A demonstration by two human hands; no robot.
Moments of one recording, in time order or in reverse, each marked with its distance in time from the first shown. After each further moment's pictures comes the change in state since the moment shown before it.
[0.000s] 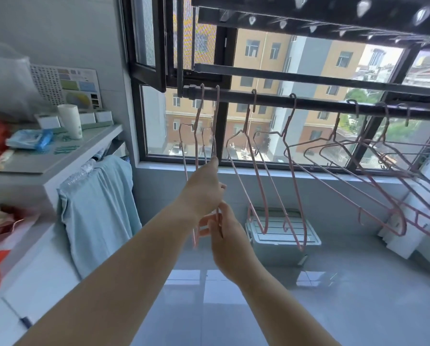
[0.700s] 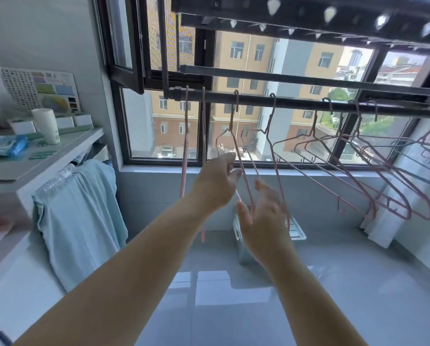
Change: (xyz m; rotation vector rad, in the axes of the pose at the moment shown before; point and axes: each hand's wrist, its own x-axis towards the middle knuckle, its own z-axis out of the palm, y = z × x) left_hand -0.010 0.054 0.034 -0.107 0.040 0.232; right_hand -0.014 0.003 -0.086 -0.425 0.331 0.046
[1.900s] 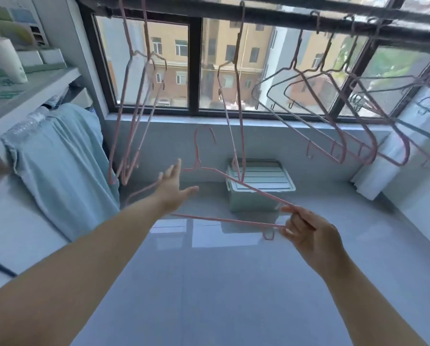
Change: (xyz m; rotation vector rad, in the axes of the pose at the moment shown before) left_hand -0.053 -0.139 0.084 0.195 -0.251 -0.478; right_hand -0.057 0.202 -0.047 1.191 -0.217 0.588
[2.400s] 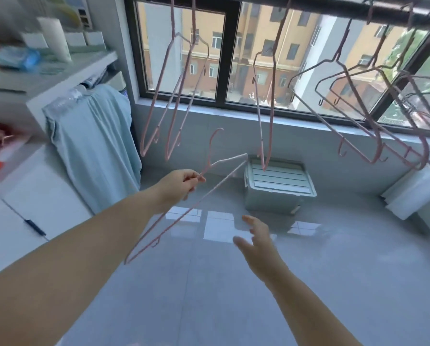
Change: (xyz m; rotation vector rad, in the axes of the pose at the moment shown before) left_hand -0.033 -0.001 0.000 -0.400 -0.044 0.001; right_hand -0.012 0.074 0.049 -1.007 -0.148 0.017
